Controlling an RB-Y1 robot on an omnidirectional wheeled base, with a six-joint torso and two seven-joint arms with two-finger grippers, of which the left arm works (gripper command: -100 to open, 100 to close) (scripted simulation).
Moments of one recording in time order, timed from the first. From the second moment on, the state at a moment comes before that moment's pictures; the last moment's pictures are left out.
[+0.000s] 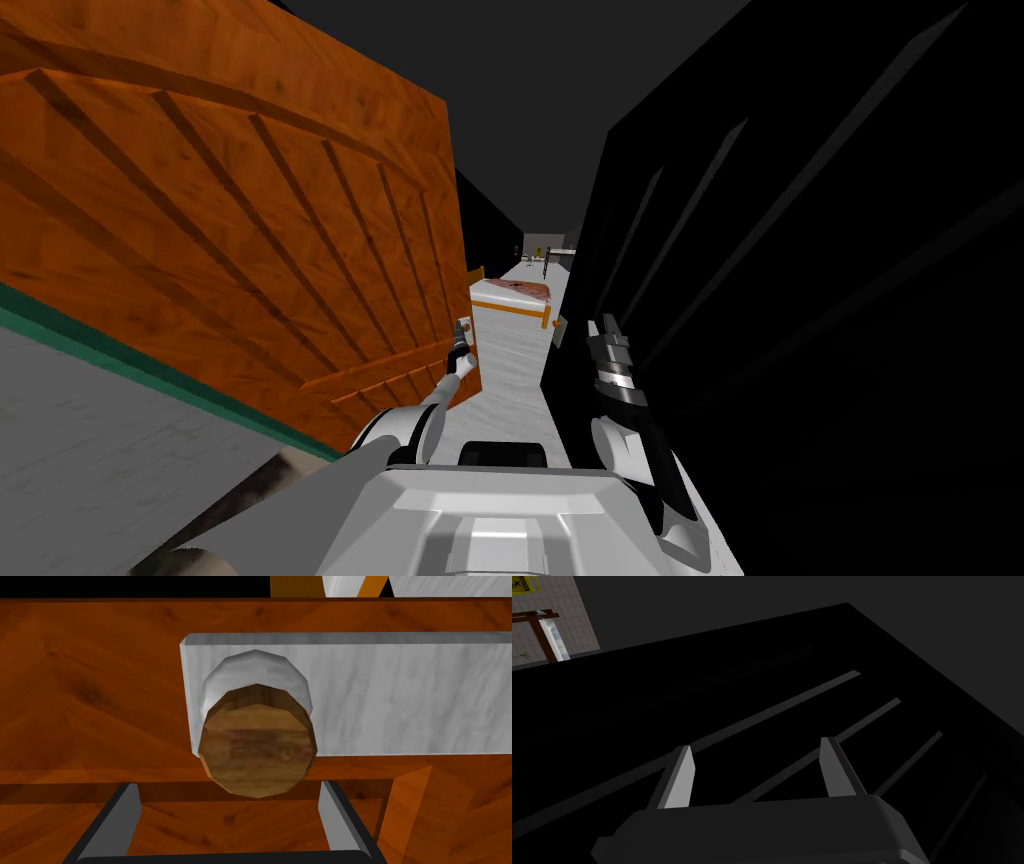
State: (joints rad) arm -0.57 0.00 0.29 -0.51 0.66 -0.72 -0.68
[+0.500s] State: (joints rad) arm -0.58 -0.02 0.29 -0.50 0.66 -0.73 -0.67
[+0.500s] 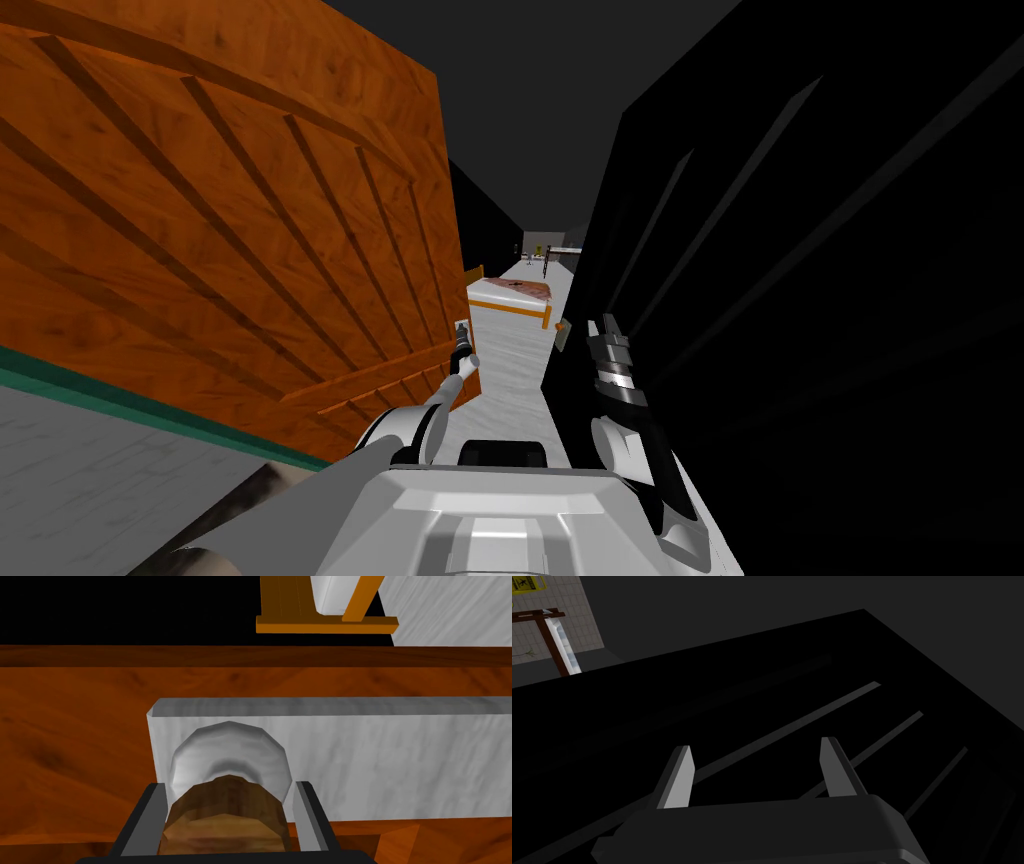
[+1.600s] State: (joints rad) arm -0.54 -0.01 0.32 -0.56 0.70 -0.72 -0.73
